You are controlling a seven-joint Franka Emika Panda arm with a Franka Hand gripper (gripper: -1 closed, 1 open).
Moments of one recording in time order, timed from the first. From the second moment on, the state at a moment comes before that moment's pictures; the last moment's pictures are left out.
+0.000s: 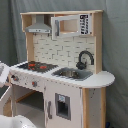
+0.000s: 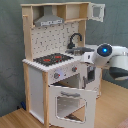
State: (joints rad) arm -0.39 -0.96 1.29 -2.13 -0.03 1.79 -0.61
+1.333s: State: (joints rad) arm -0.39 -1.22 1.38 -2.06 -0.35 1.84 -0.60
